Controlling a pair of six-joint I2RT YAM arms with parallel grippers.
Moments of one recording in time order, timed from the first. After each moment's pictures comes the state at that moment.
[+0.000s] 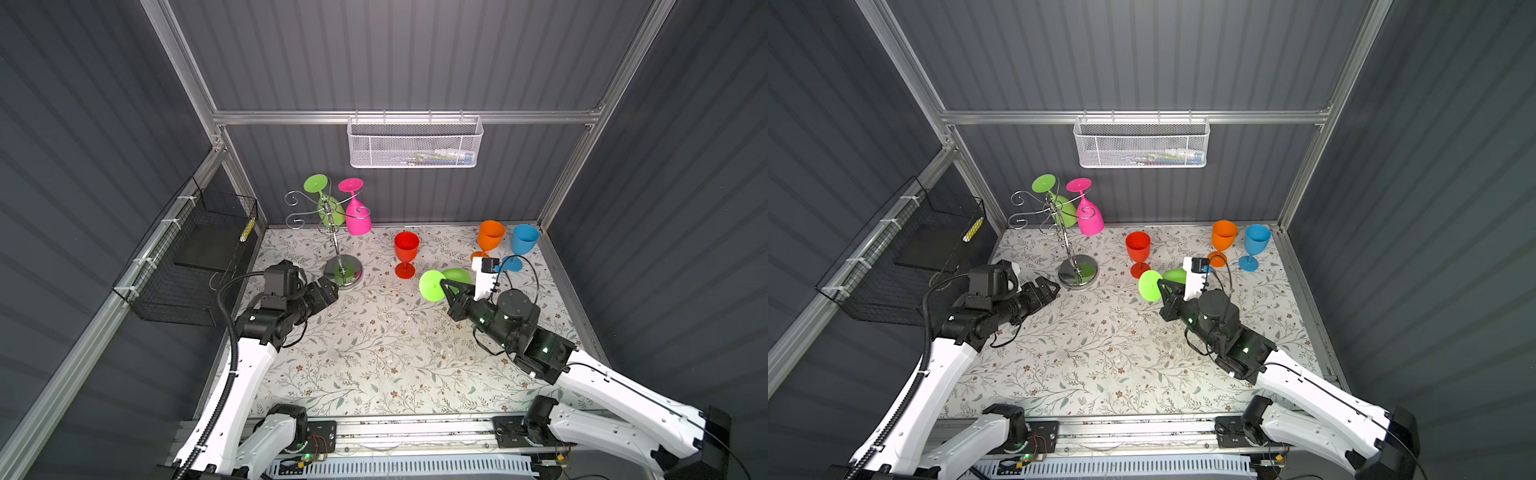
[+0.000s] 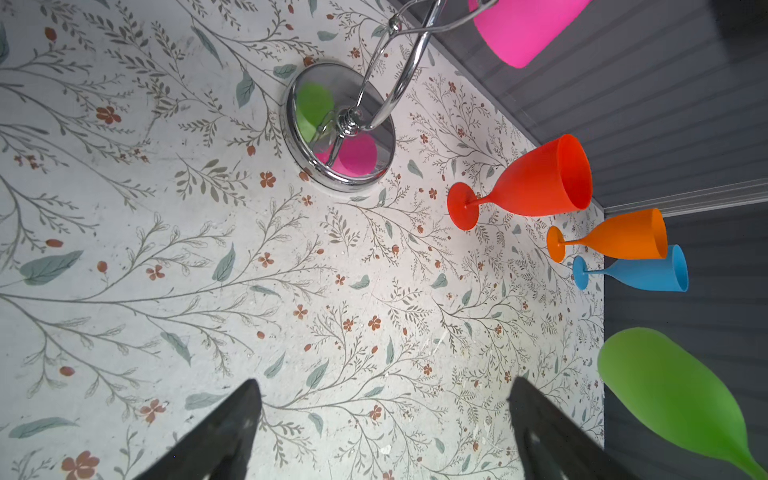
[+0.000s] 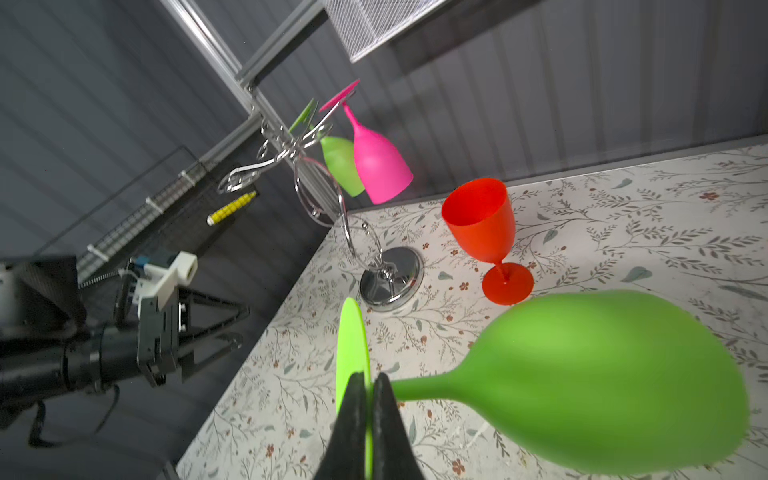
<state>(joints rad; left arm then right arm) -0.18 0.97 0.98 -0.76 0.17 -0.70 0.90 0.93 0.76 0.03 0.24 0.53</state>
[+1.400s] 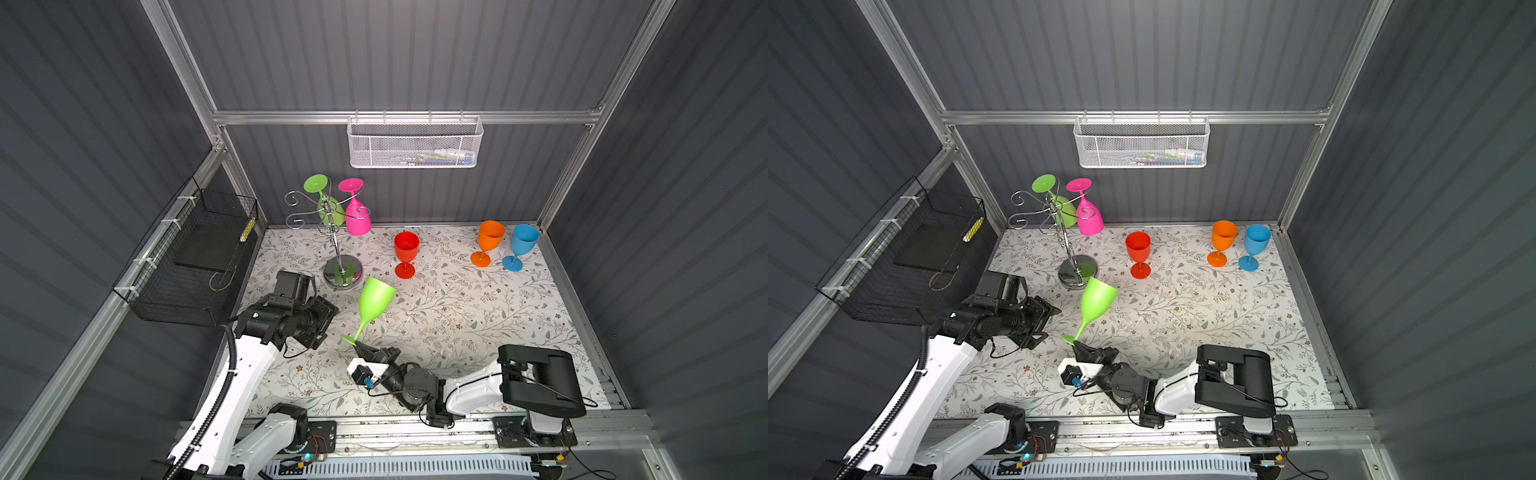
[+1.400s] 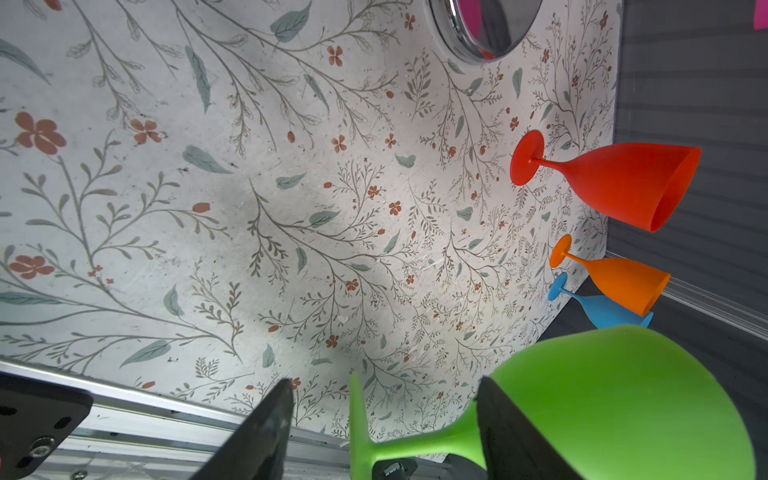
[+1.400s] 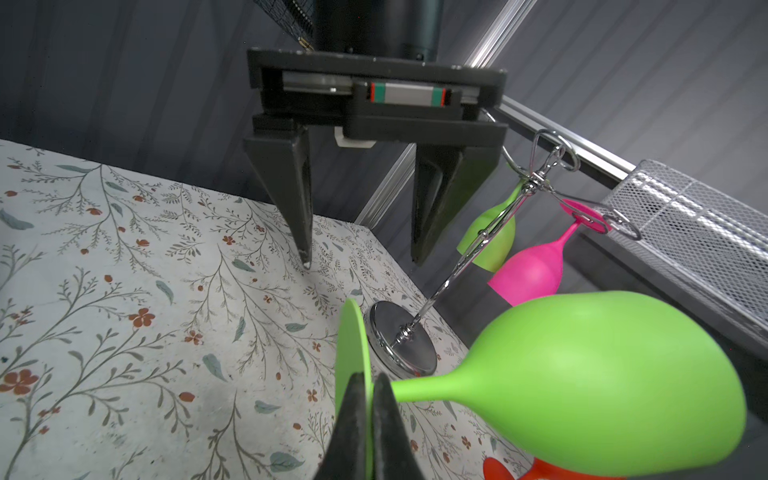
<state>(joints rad) -0.28 0.99 1.05 -1.09 0.24 -1.23 1.43 1.85 0.73 1.25 0.57 -0.69</state>
